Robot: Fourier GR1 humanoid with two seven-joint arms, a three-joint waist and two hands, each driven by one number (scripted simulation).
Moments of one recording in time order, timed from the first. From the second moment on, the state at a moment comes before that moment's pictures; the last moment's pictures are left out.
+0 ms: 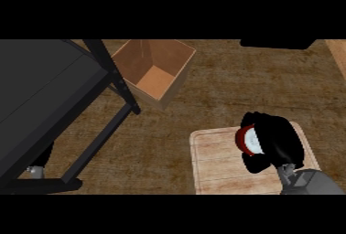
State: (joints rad) left arm -0.06 0.39 -0.06 -1.40 -0.02 0.13 0.02; right arm -0.22 -0.47 0.48 -1.70 0.82 0.15 0.65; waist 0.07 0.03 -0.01
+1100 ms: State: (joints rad) left arm -0.02 0.39 -0.02 -1.41 -0.03 0.14 0.03; right arm -0.81 -0.36 0.16 -1.18 0.42 0.17 -0.15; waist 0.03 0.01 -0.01
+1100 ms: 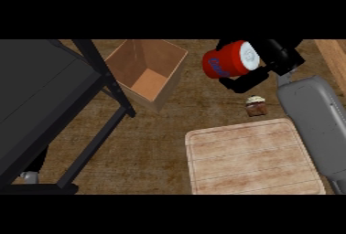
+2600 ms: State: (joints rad) left arm -0.08 0.35 -0.02 -1.41 -0.08 0.08 0.05; right arm -1.32 0.00 0.27 -0.45 0.44 -0.01 0.01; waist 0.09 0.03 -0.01
